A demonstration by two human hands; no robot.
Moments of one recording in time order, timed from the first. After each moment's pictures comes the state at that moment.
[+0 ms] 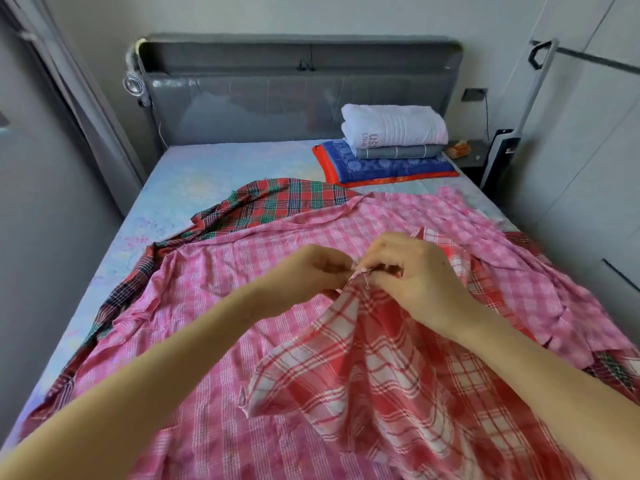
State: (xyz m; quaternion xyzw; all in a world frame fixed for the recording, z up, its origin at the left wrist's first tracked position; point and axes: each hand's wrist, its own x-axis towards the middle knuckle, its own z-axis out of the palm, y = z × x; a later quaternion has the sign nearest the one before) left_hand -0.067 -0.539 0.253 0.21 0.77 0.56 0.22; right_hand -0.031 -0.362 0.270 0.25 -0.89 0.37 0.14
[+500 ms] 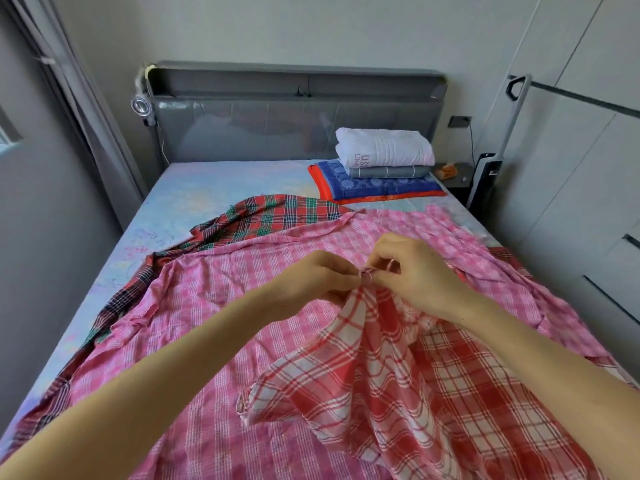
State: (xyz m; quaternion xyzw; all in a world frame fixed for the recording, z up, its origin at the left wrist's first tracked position) left_hand -0.023 -0.523 0.278 0.20 0.76 0.58 0.23; right_hand -0.007 -0.343 0.292 0.21 -0.93 0.30 0.07
